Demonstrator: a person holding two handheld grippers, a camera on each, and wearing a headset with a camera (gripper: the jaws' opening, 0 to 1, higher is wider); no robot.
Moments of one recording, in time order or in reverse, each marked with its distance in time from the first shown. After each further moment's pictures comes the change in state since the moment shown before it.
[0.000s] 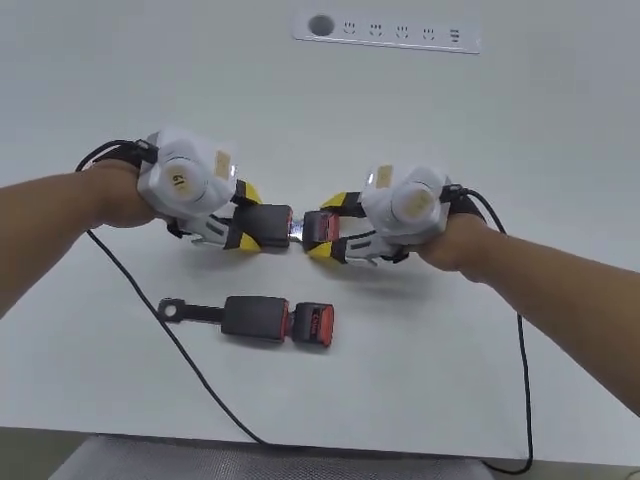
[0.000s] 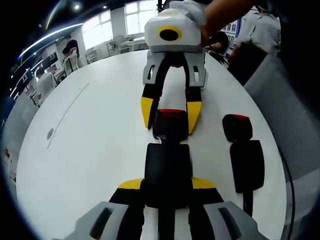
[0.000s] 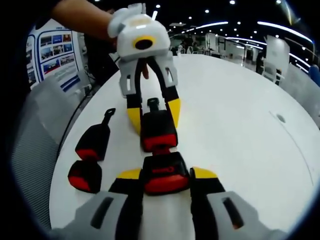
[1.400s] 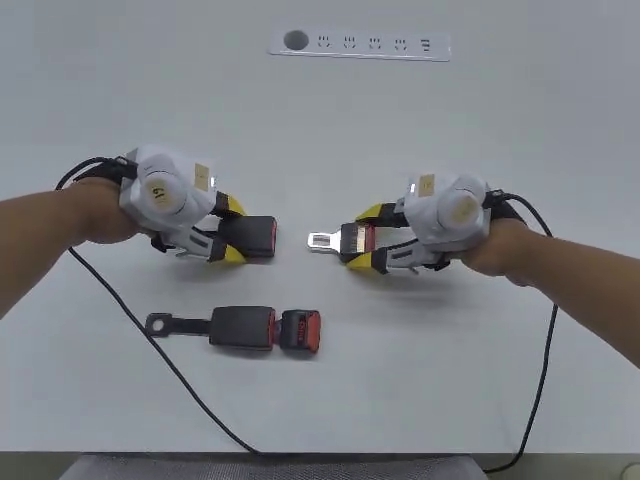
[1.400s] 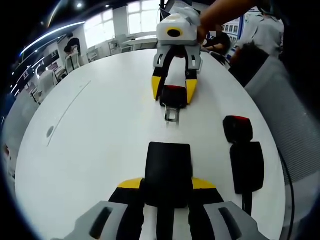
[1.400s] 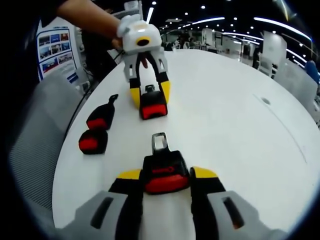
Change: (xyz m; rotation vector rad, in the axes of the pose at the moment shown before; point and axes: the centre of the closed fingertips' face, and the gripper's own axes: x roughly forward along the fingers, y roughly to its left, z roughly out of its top) left arm 0.000 0.000 0.001 -0.020 -0.002 0.001; right arm -0.055 -0.010 -0.047 0.024 0.040 -0.023
